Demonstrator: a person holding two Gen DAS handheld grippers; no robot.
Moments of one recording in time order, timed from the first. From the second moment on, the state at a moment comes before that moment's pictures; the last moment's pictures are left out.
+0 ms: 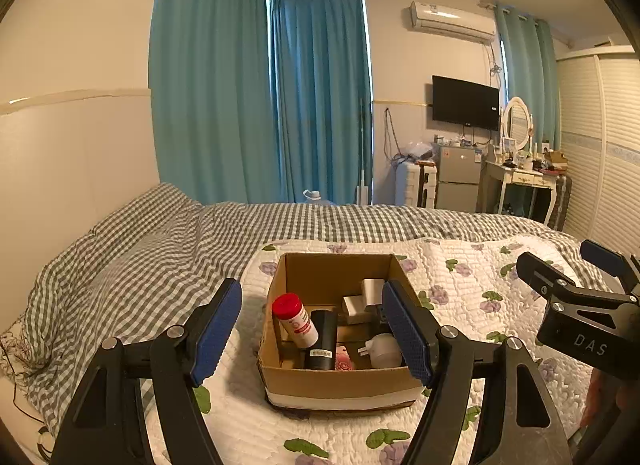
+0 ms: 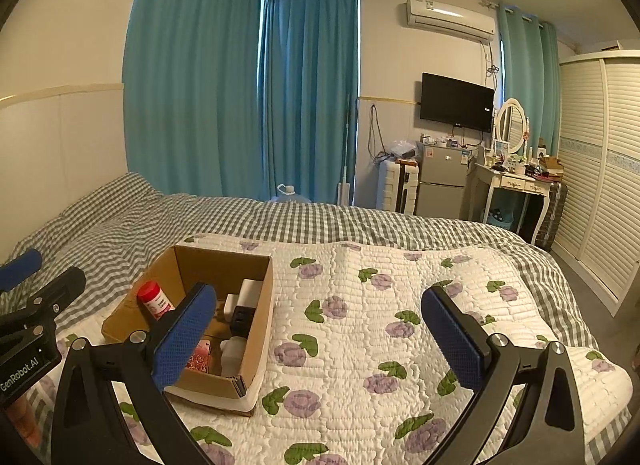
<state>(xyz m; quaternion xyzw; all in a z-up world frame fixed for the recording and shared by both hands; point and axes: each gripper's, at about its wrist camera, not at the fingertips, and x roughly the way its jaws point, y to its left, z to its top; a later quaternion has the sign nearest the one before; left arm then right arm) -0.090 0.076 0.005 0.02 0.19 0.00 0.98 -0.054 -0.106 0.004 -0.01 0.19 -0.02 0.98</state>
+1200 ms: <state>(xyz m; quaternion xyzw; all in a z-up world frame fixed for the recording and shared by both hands) -0.089 0.083 0.003 0.01 0.20 0.00 0.98 -0.050 -0.099 -0.001 -0.01 0.21 -0.02 0.98</state>
